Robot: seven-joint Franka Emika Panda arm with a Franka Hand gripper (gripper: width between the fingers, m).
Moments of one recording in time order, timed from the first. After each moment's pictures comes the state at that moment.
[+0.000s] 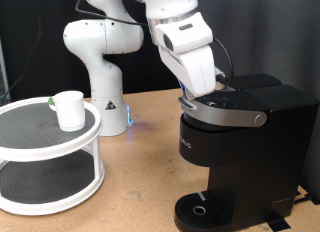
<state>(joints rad) -0.10 -0.08 0.13 -2.13 0.31 2.05 -0.84</state>
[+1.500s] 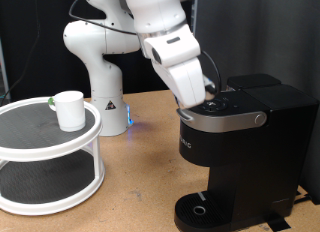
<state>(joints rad) -0.11 -0.07 0.10 -2.16 0.36 2.07 -0.91</state>
